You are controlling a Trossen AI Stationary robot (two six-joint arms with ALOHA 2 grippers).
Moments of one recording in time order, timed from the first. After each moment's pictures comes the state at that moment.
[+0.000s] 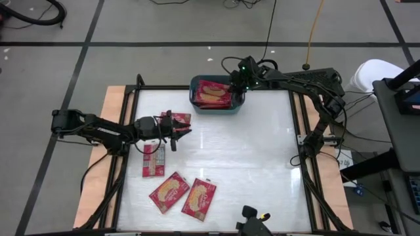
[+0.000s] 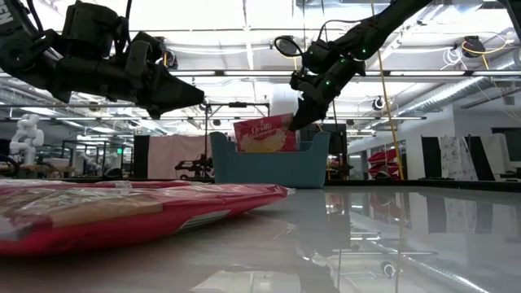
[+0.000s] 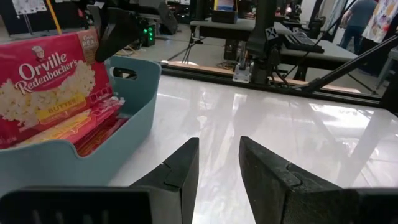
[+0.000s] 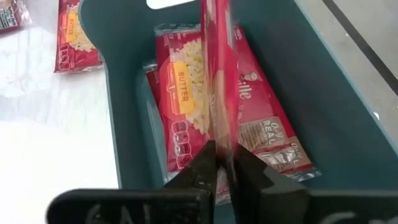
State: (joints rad) left arm 0.16 1.26 0.22 0.95 -0.01 -0.08; right arm -0.71 1.73 1.29 -0.39 -0.31 -0.28
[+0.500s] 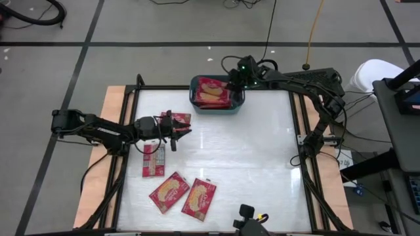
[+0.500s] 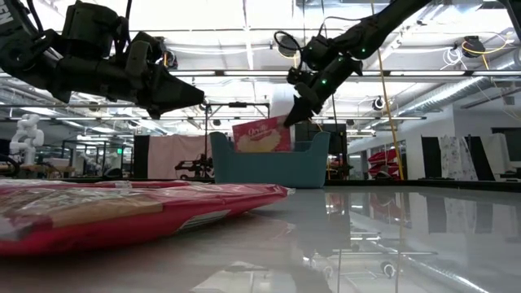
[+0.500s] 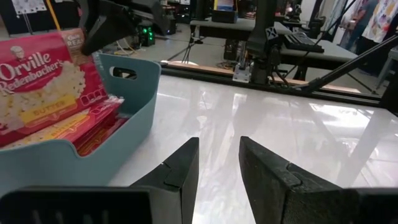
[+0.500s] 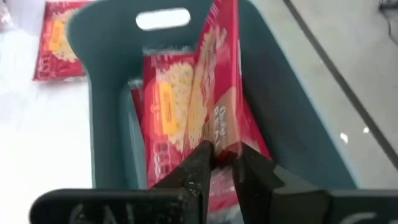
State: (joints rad) left arm 0.16 1.26 0.22 0.94 -0.01 -0.08; right arm -0.70 1.73 1.29 -0.30 -0.26 -0.34
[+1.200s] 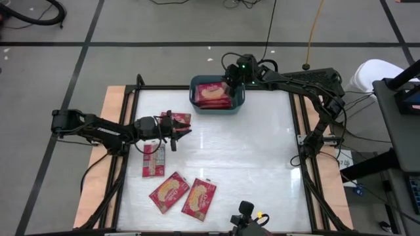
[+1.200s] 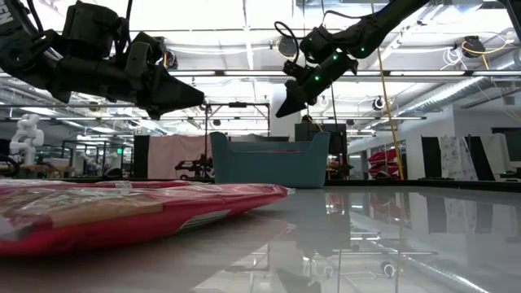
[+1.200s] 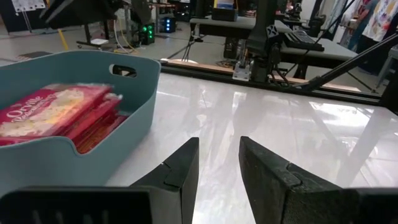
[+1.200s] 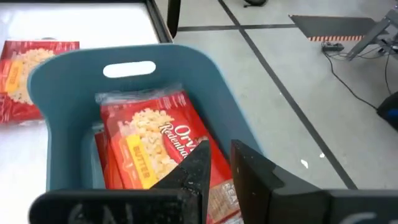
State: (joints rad) left arm 0.16 1.26 0.22 0.94 -0.01 -0.08; right arm -0.68 1.73 1.29 -0.12 -0.16 -0.33
